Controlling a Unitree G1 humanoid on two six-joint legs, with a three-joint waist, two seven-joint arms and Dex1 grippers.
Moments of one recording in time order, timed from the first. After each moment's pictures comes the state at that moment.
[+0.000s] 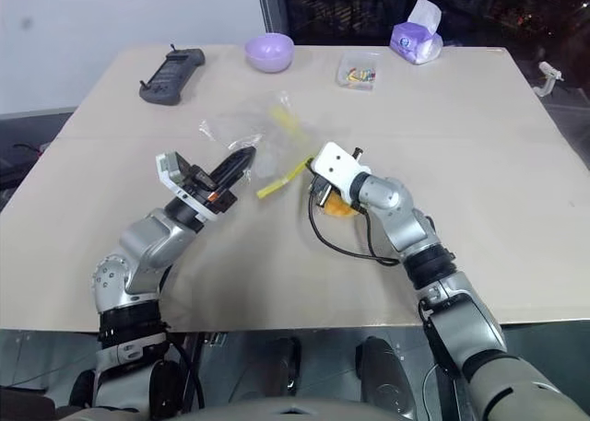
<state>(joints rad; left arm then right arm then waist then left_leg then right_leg) -0.35 0.26 0.40 0.01 -1.95 0.93 0.17 -0.72 -0.21 0.30 0.35 -0.18 -0.03 0.55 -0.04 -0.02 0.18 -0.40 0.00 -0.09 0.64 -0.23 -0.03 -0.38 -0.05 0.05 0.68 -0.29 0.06</state>
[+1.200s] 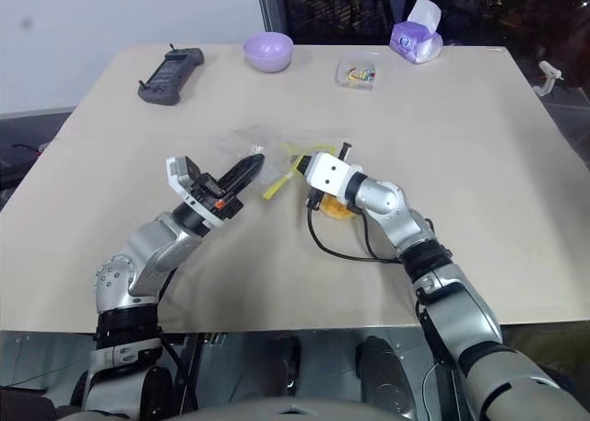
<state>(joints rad) -0.34 0.31 0.31 0.02 -1.93 0.91 0.07 -0.76 -0.21 0.31 0.57 -0.22 -0.44 0.53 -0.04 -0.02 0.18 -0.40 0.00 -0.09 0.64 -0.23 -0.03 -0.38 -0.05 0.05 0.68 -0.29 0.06</state>
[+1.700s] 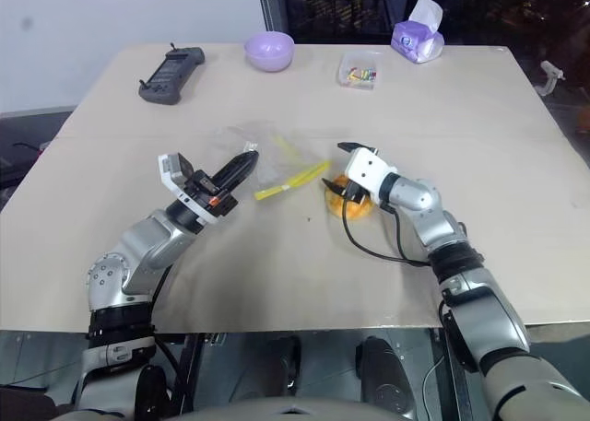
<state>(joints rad) -0.34 0.34 0.32 0.02 -1.92 0.90 0.06 -0.72 -0.34 0.24 0.56 -0.13 -0.34 0.63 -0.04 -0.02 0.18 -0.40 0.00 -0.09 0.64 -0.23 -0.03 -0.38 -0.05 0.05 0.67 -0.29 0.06</state>
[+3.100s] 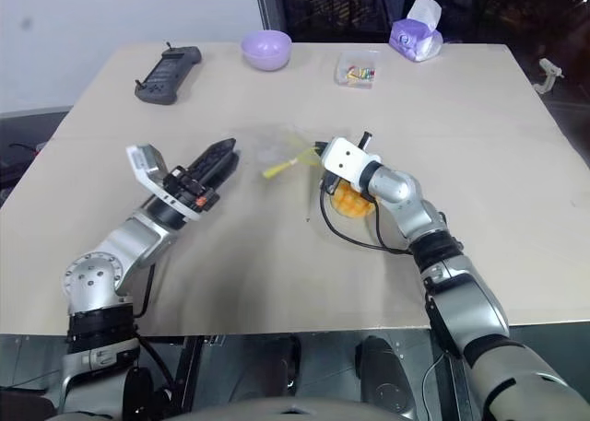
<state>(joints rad) -0.33 0.44 0.37 -0.08 -1.53 0.81 -0.29 -0.83 -0.22 0.26 0.63 -0.28 -0.34 0.43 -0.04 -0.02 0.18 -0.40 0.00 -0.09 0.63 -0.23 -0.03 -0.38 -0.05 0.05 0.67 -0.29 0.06</state>
